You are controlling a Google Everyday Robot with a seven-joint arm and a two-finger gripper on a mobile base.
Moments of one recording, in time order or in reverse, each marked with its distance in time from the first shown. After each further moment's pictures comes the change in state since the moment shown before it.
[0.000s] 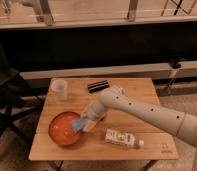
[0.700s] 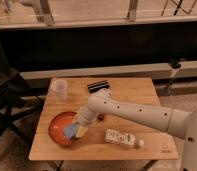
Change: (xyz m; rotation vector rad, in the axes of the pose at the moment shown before) arm -0.033 0.021 0.041 -0.052 0.036 -0.075
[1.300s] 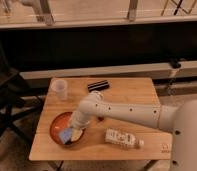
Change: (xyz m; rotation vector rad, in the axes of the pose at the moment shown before) arm -0.016 0.010 0.021 -0.031 0.020 -0.106
